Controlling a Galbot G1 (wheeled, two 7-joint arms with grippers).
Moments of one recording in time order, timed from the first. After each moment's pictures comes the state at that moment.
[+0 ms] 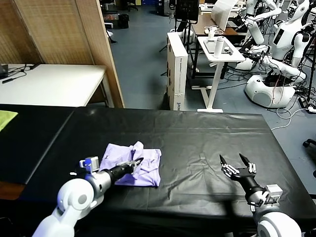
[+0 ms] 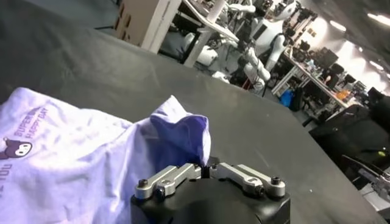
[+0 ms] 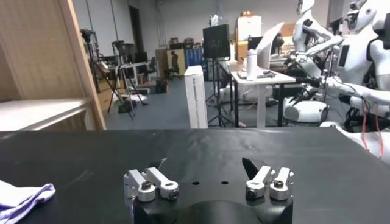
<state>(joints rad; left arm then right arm) 1.19 -1.10 -0.37 -2.00 -1.05 0.74 -0.10 -1.57 1.09 0.65 2.11 0.55 -0.22 0.06</state>
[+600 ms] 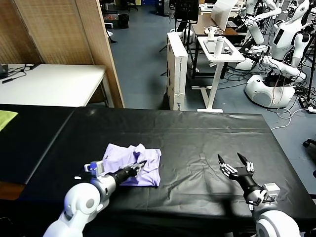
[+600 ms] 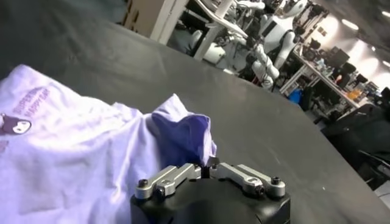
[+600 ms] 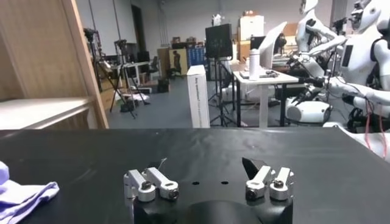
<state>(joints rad) 1.24 -1.20 -0.38 -2.04 -0.93 0.74 -0.09 -1.51 1.06 0.60 2.08 0.54 -0.22 0.05</state>
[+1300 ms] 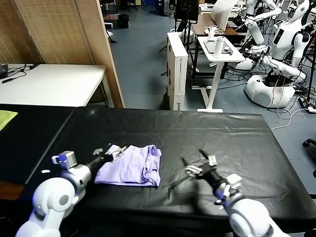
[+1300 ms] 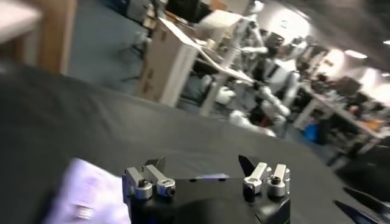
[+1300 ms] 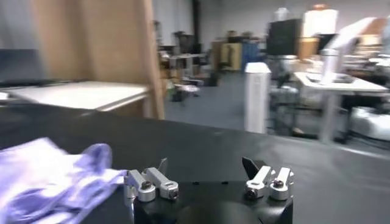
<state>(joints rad) 1.27 -1.14 -0.60 -2.14 -0.87 0.74 -0.09 -1.23 0.95 0.10 2.09 0.45 -0.28 0.05</state>
